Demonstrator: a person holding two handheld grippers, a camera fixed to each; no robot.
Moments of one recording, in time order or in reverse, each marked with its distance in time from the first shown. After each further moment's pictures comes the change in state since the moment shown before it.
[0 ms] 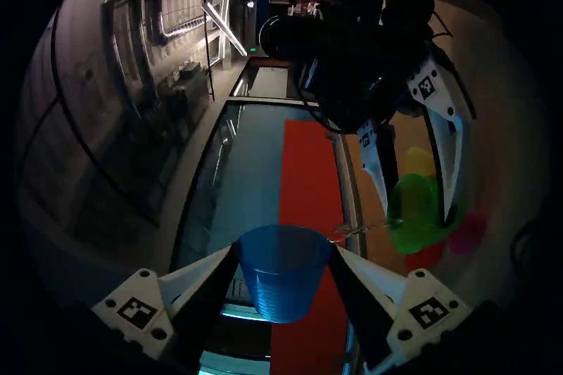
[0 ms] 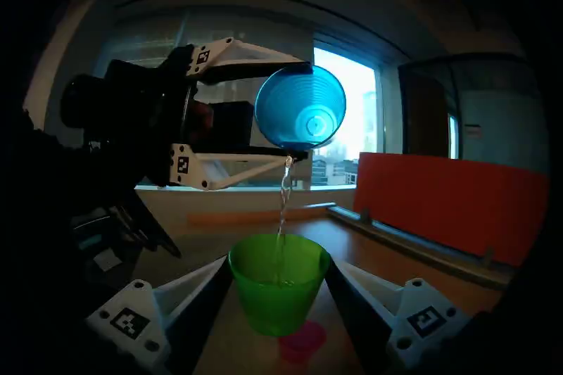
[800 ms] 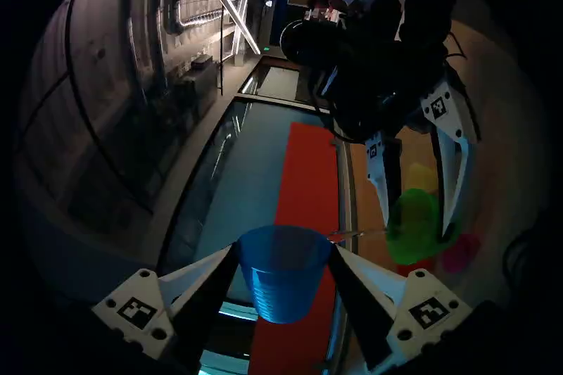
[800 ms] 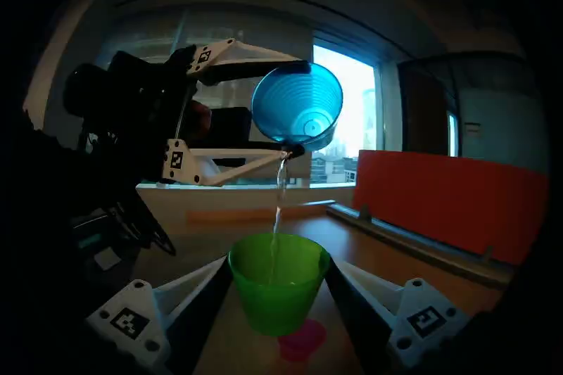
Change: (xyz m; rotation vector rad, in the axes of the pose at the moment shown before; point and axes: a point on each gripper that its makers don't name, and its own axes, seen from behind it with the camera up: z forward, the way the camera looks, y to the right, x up) left arm 0.000 0.003 -0.006 0.006 0.007 -0.113; right arm -0.001 -0.002 0.003 -0.003 -0.011 0.001
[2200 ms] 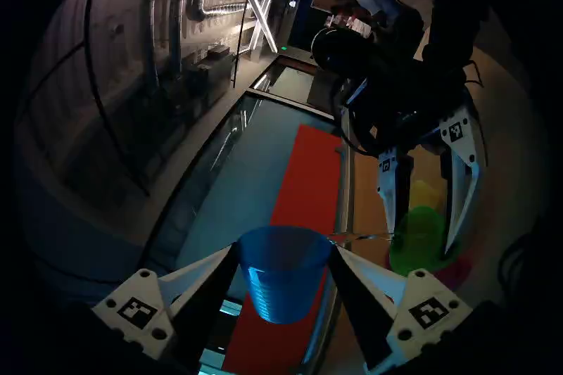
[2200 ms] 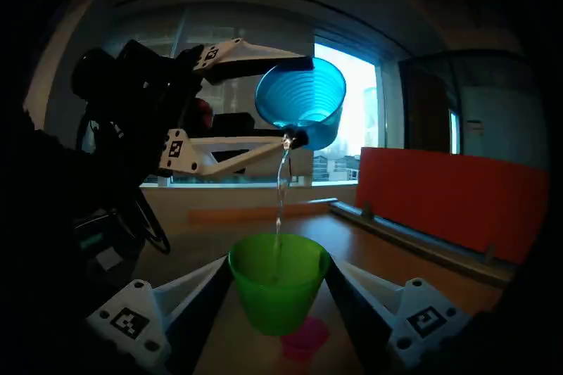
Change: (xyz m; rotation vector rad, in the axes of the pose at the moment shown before) left arm -0.006 -0.001 0.001 0.012 0.002 -0.147; right arm -0.004 -0.002 0.001 0.010 -0.007 0.006
